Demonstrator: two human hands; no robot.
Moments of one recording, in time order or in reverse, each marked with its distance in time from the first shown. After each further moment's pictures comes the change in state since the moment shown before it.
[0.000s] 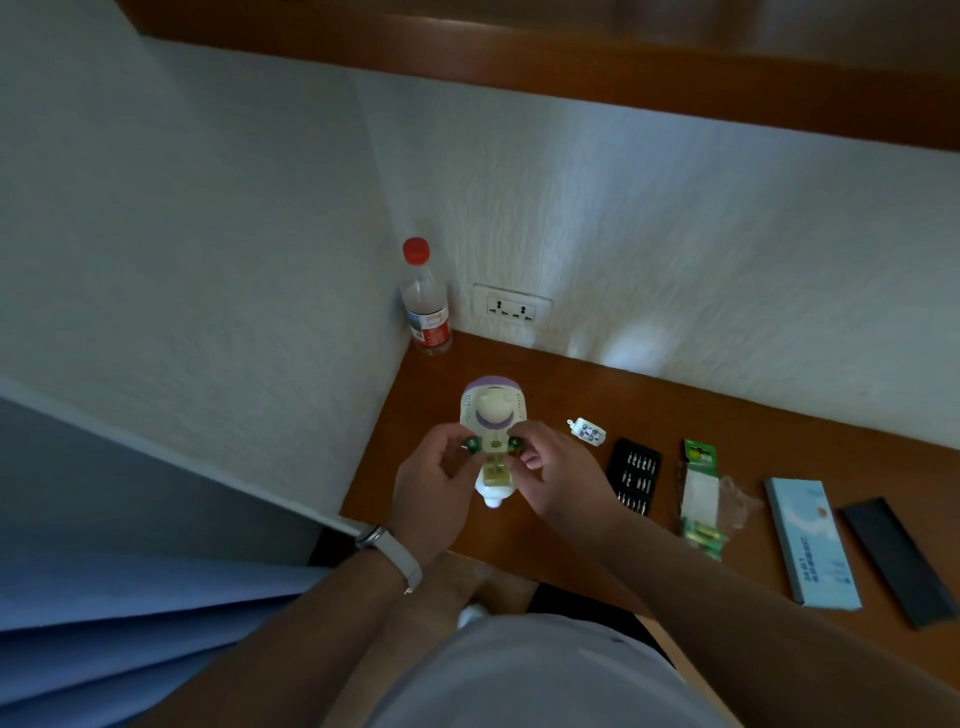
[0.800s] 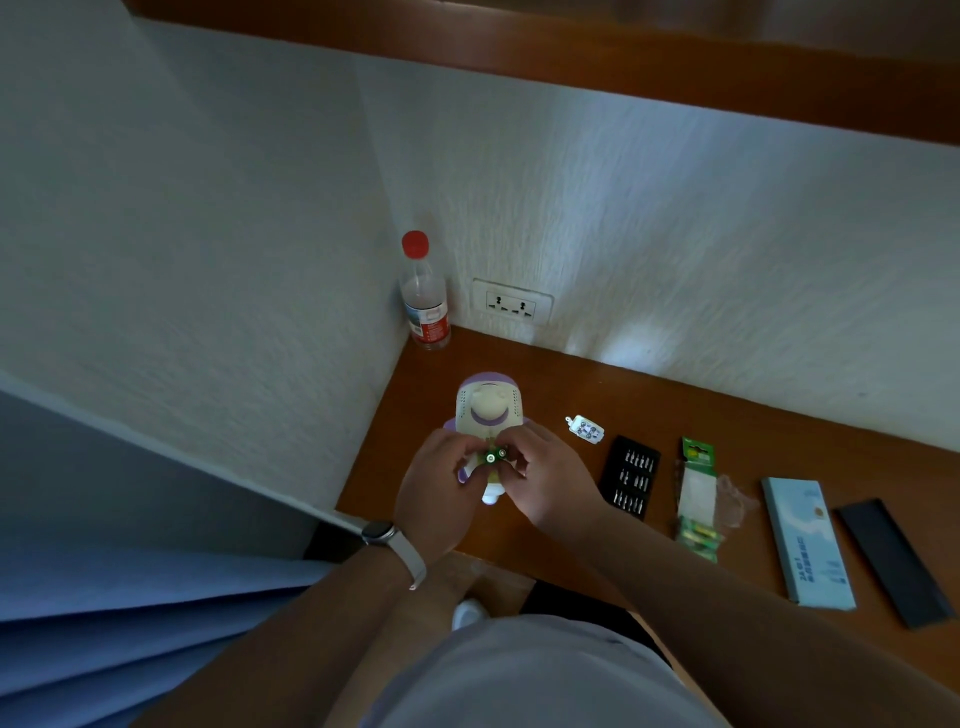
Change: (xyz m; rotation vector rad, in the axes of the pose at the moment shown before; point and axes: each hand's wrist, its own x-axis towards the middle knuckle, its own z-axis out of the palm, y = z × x) left_hand 0.001 -0.013 0.012 0.292 -0.024 0.143; right_hand 0.009 0.014 0.024 -0.054 0.047 -0.096
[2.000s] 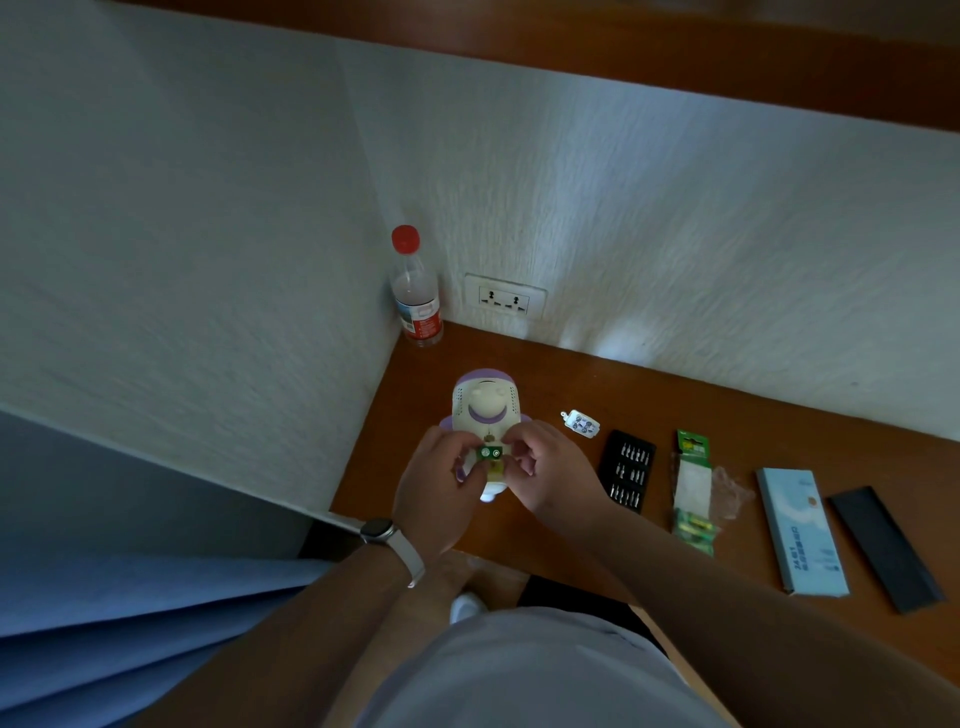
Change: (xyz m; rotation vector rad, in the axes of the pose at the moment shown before) left_hand 0.004 -0.009 0.006 0.009 -0.015 0.020; right_hand -0.003 0.003 -0.006 0.041 -0.012 0.104
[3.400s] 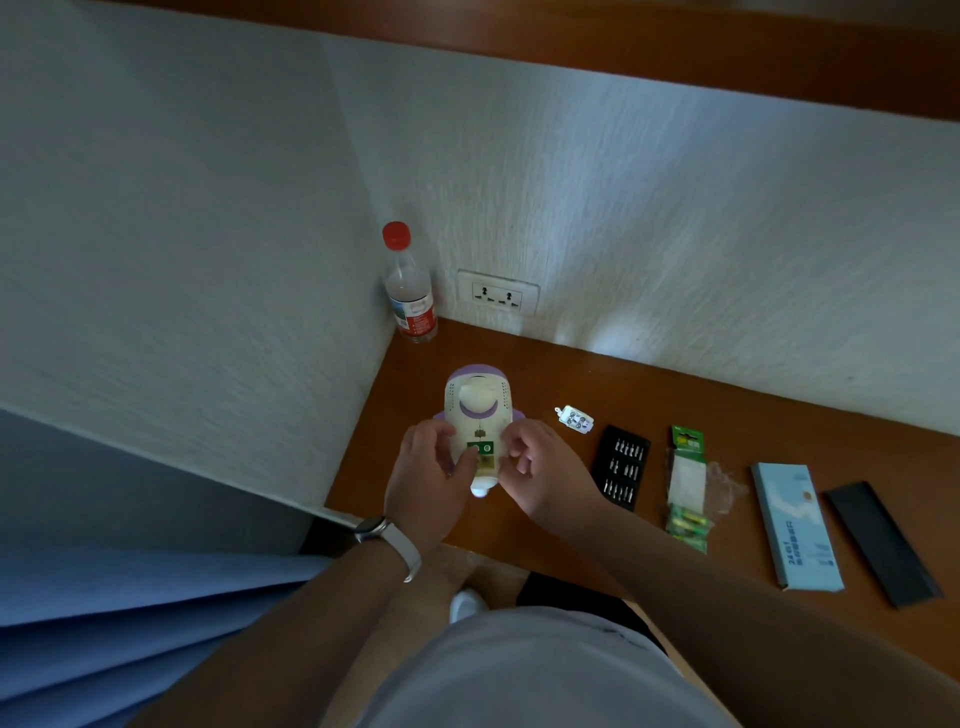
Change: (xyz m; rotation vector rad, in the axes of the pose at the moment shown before) left_hand 0.001 0.003 0.003 -0.111 0.066 -0.184; right_hand -0.005 0.018 0.004 0.085 -0.030 0.025
